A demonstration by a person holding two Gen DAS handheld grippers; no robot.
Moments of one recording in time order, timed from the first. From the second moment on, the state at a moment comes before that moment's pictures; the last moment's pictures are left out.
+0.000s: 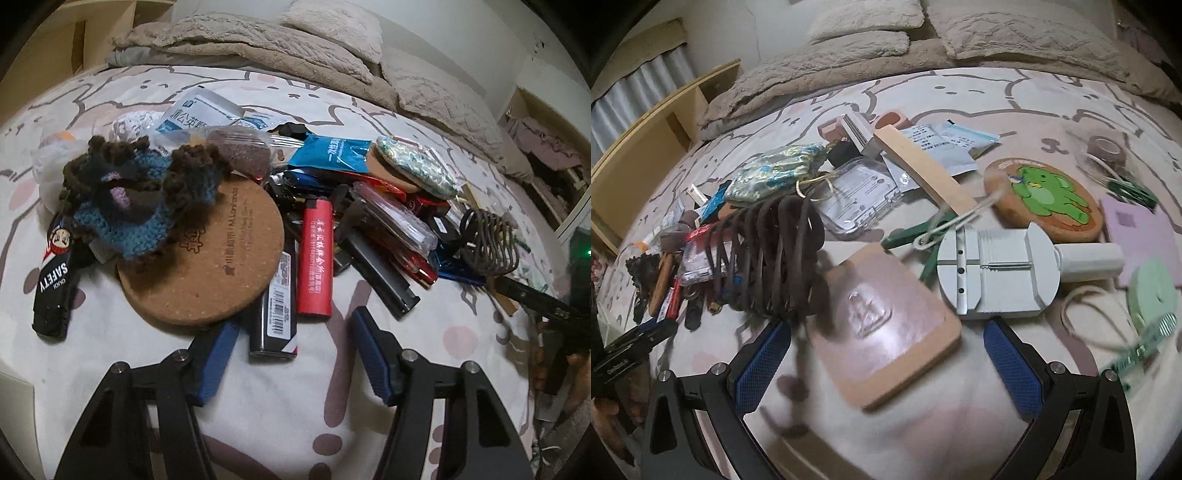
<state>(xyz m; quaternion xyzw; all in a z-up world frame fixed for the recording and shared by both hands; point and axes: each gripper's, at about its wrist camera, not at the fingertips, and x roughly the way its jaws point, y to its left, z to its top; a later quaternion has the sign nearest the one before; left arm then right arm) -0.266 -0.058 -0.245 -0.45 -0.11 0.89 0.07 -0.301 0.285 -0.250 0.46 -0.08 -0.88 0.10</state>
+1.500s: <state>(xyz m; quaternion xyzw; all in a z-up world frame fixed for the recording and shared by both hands) -0.212 -0.046 -0.243 -0.41 -0.11 0.90 0.04 -0.229 0.248 -0.245 0.42 -0.03 -0.90 0.08</state>
